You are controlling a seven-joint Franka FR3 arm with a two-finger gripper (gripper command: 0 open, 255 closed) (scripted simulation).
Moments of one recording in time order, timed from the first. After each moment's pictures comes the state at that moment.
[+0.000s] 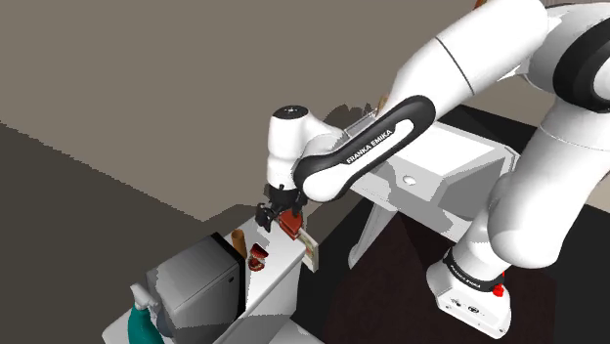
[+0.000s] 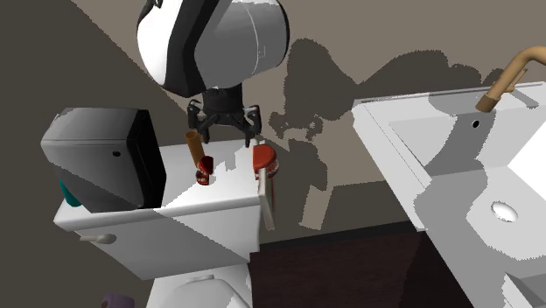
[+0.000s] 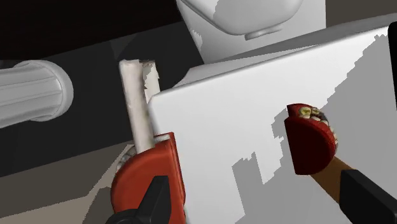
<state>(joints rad) 0.14 0.10 0.41 -2.32 0.01 2.46 0.71</state>
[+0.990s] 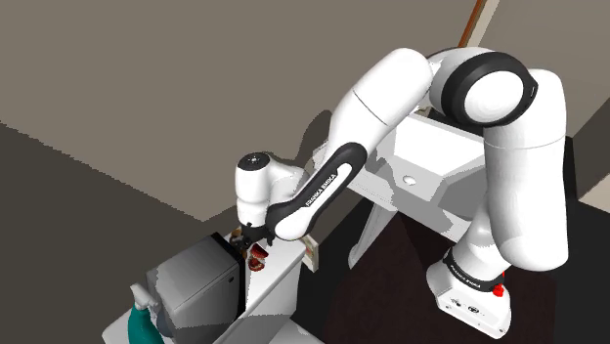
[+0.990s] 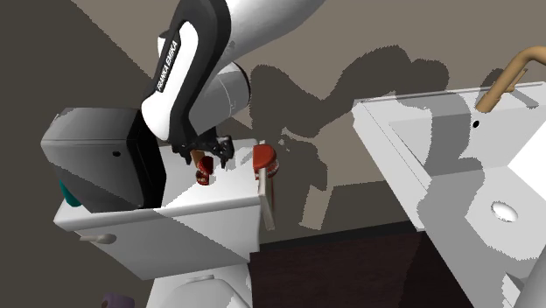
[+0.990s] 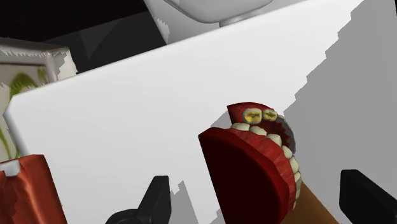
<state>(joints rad) 0.28 0.50 0.33 -2.08 -0.21 2.59 0.94</state>
